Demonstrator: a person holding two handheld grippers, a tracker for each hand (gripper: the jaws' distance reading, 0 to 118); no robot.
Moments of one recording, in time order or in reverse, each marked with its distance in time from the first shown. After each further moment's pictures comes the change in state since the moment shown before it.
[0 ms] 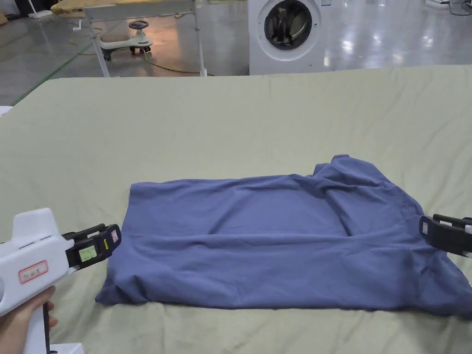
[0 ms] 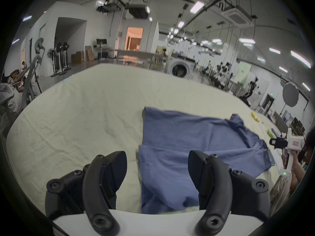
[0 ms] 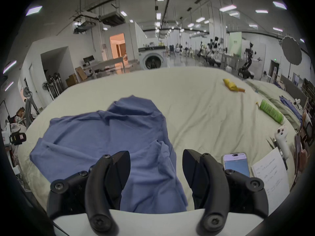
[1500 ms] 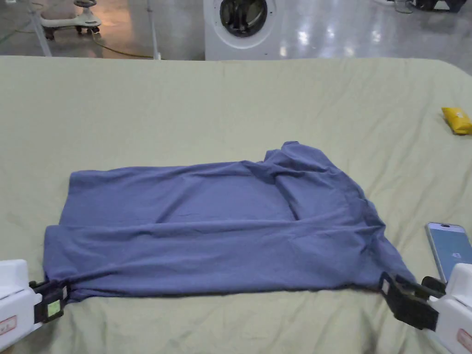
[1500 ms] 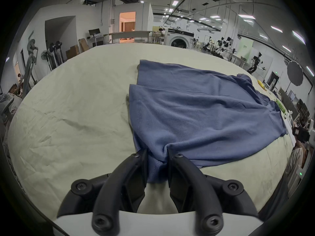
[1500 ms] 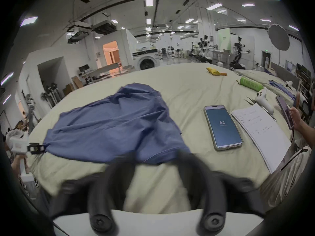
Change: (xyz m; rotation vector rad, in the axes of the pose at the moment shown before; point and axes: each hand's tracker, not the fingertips) left arm 0.001 -0.083 -0.048 -0.270 0.071 -0.131; right arm -0.011 -0.091 0.060 -0.048 -0.087 -0.136
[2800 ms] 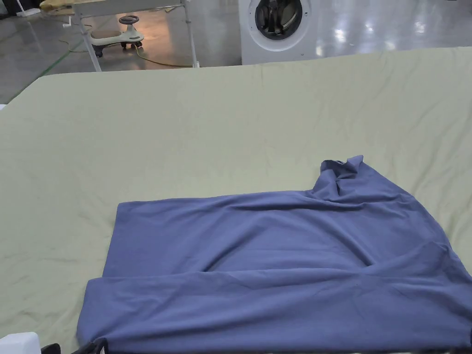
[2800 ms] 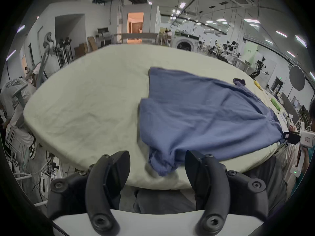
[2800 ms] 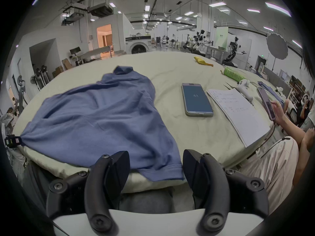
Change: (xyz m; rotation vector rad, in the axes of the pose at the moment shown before) left arm 0.003 -0.082 0.132 0.073 0.051 0.037; right arm 0.014 -0.052 0.070 -0.054 -0.054 0.105
